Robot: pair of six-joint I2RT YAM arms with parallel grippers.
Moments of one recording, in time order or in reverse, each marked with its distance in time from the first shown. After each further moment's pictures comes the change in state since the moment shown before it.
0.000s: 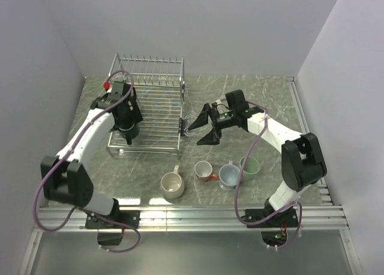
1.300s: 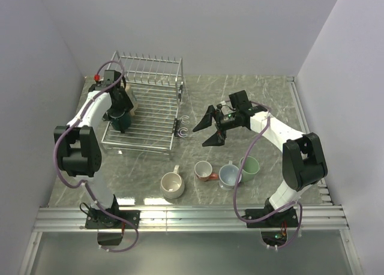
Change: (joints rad) left arm 0.186 0.354 0.224 0.082 -0.006 0.026; right arm -0.040 0.000 0.008 -0.126 0.037 -0.103
